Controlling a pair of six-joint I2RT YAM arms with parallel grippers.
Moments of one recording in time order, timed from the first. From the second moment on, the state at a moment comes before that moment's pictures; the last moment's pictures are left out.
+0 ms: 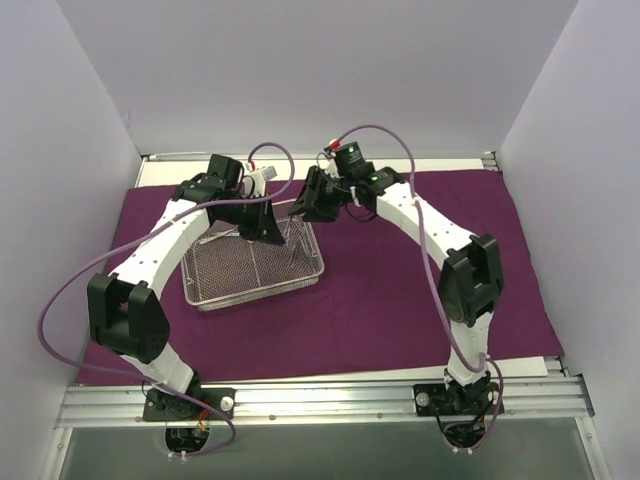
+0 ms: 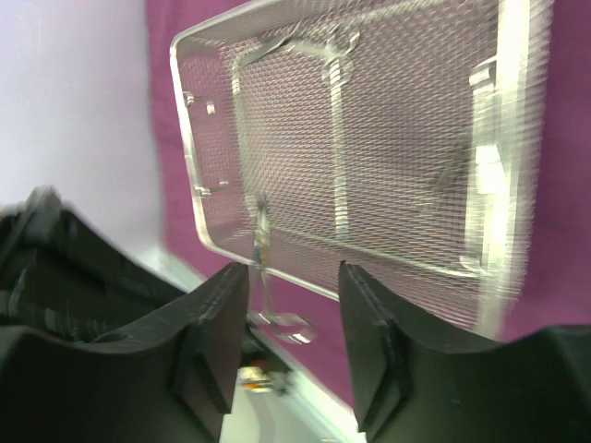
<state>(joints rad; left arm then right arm) -0.33 1.64 1.48 -0.85 0.60 -0.26 0.57 1.96 1.75 -0.53 -0.43 0.83</state>
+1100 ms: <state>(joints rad) -0.46 1.58 1.29 -0.84 0.98 -0.29 0.79 1.46 1.43 -0.76 -0.20 -1.01</state>
